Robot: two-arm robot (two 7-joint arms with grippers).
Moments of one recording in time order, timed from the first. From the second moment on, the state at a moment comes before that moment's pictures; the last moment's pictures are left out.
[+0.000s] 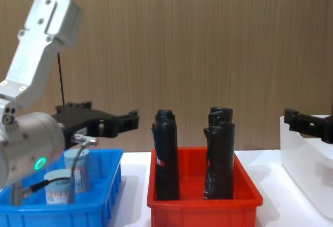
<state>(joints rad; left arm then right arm) -0.26 0.36 0.41 -1.57 -0.29 0.10 0.06 -0.01 0.34 -0.23 -1.77 0.29 0.03 0.07</state>
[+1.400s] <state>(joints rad) -0.36 0.36 0.30 -1.34 -0.49 0.28 0.03 -0.01 0.34 -0.23 -1.77 0.29 0.03 0.07</state>
